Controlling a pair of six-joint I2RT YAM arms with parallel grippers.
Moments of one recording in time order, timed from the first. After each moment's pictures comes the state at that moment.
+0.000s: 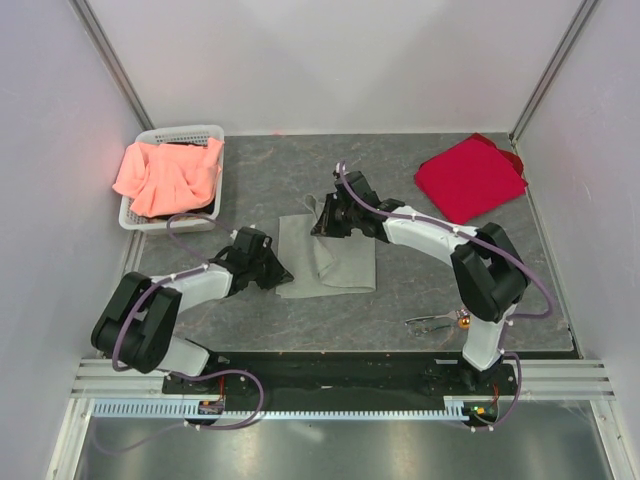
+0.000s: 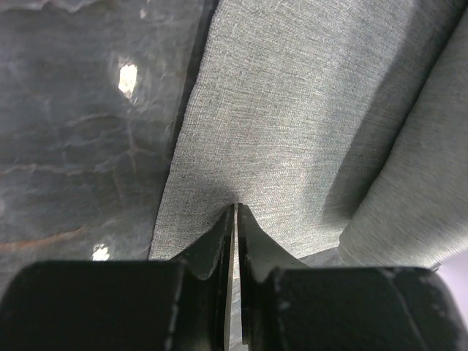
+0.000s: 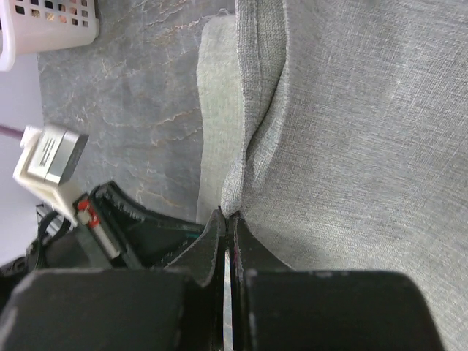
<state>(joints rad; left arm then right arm) -0.43 1.45 0.55 0.00 0.16 -0.94 0.67 1.83 1.30 -0.18 -0.18 0.75</state>
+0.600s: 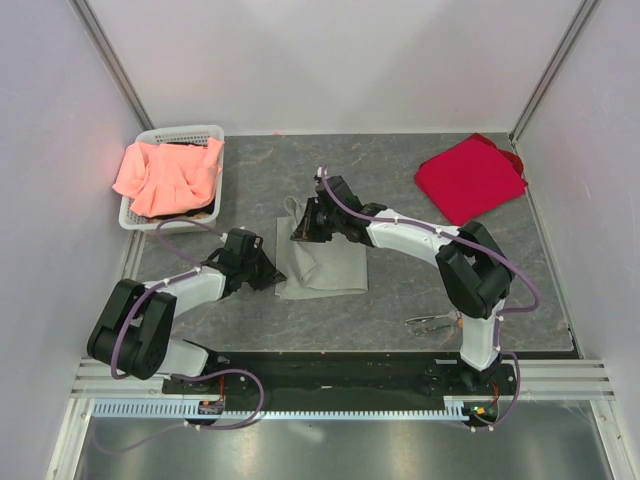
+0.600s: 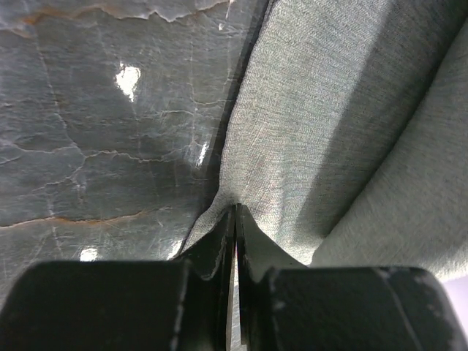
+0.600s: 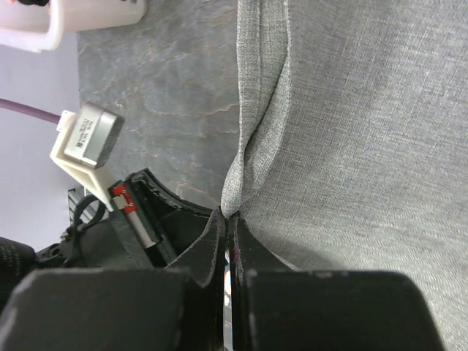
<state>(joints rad) -0.36 1.39 0.50 -0.02 0.16 -0.94 0.75 1.92 1.37 -0.12 -0.21 0.84</state>
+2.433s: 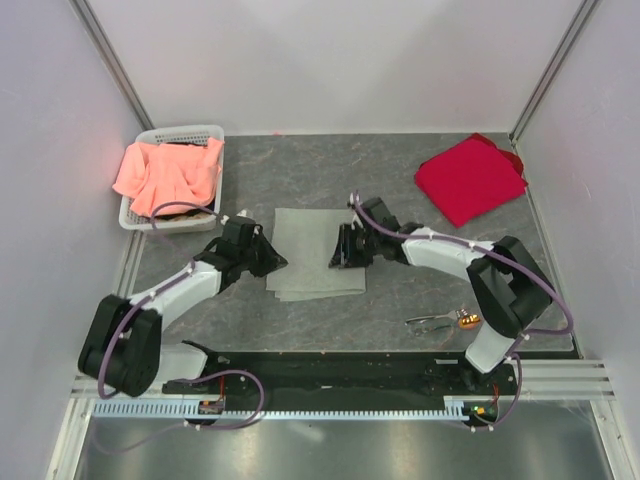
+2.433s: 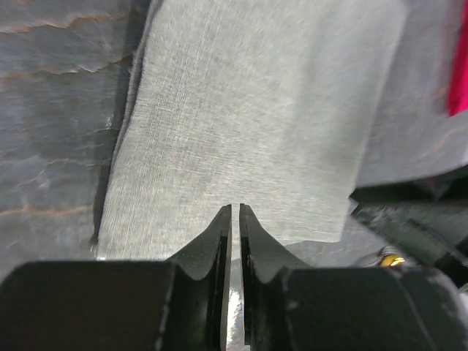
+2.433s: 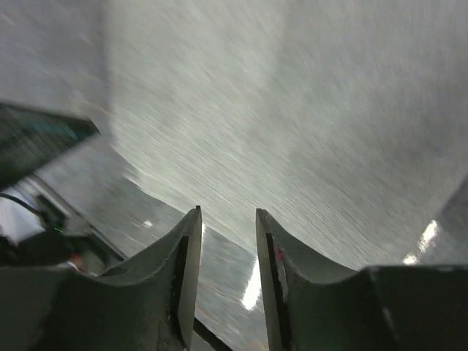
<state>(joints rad) -0.38 1.22 0.59 -0.13 0.12 -0.89 0.64 1.69 1.04 -0.16 -0.31 0.66</state>
